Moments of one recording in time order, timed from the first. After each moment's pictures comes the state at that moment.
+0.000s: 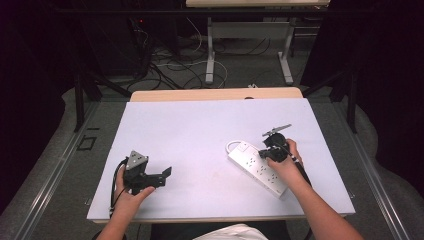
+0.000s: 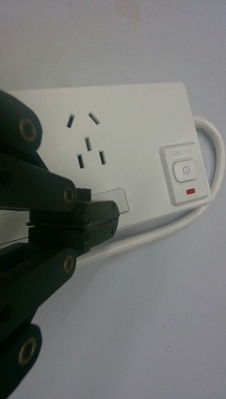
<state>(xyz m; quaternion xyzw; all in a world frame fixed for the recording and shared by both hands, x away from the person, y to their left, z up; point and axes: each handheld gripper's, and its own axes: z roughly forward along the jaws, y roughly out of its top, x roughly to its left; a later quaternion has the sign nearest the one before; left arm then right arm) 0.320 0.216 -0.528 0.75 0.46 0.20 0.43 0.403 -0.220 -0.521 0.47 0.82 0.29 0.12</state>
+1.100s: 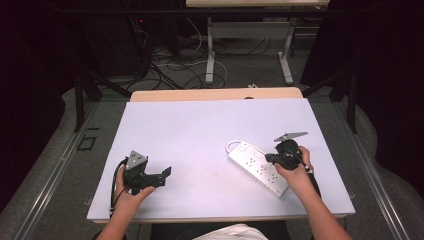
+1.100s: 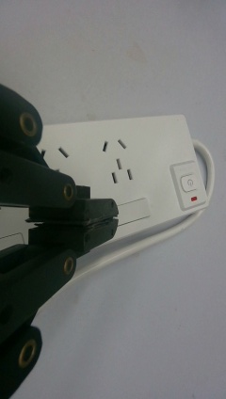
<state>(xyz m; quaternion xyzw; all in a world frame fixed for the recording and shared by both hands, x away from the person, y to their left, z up) 0.320 0.216 -0.528 0.75 0.46 0.20 0.43 0.366 -0.244 -0.507 0.47 0.80 0.34 0.13</state>
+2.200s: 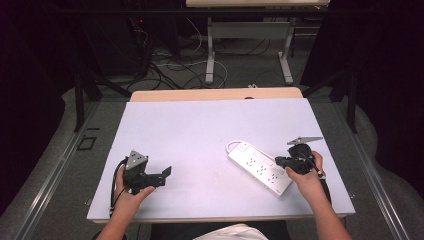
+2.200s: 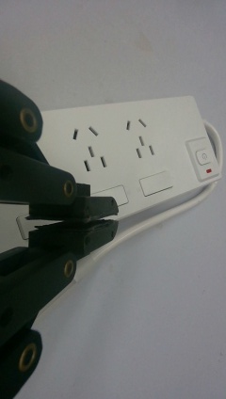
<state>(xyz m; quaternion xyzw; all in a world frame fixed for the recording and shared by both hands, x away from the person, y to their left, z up) 0.320 0.215 -0.527 0.75 0.46 0.20 0.44 0.352 -0.271 -0.509 0.51 0.78 0.35 0.13</state>
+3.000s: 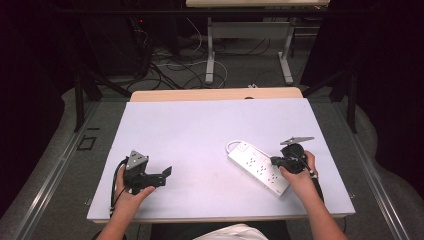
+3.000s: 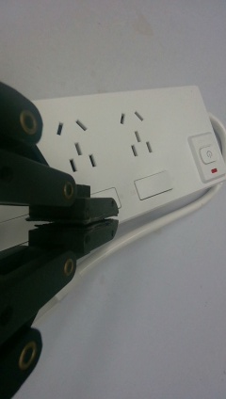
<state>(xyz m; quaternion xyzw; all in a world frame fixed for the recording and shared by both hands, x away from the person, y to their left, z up) 0.321 0.215 -0.527 0.75 0.46 0.20 0.43 0.361 -0.258 -0.521 0.51 0.78 0.33 0.13</state>
